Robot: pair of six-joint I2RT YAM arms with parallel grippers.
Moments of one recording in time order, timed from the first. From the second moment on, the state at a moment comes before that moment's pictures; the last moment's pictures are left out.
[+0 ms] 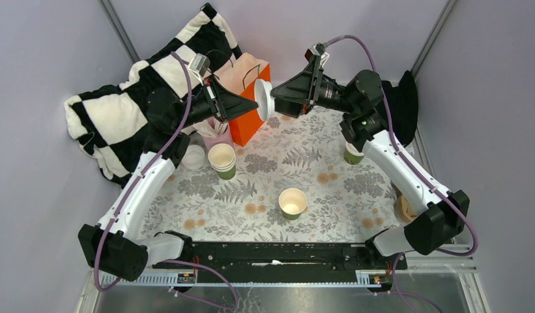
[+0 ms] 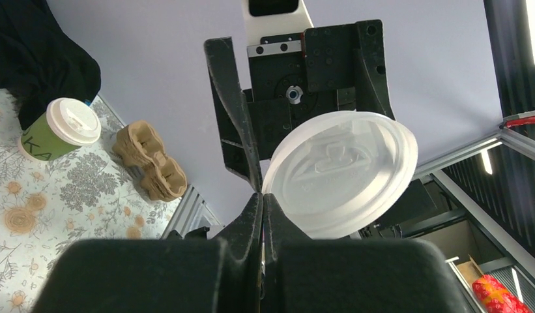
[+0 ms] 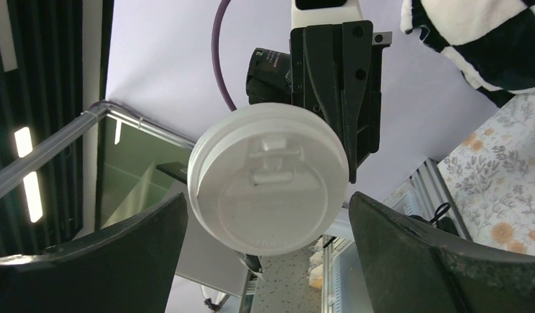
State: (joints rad) left arm -0.30 1.20 1.20 0.31 0.90 -1.31; right arm 0.50 1.43 1.42 0.40 -0.90 1.47
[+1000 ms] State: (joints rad) left arm -0.32 1.24 1.23 0.20 0.87 -1.22; right arm 0.50 1.42 1.38 0.31 -0.88 1.41
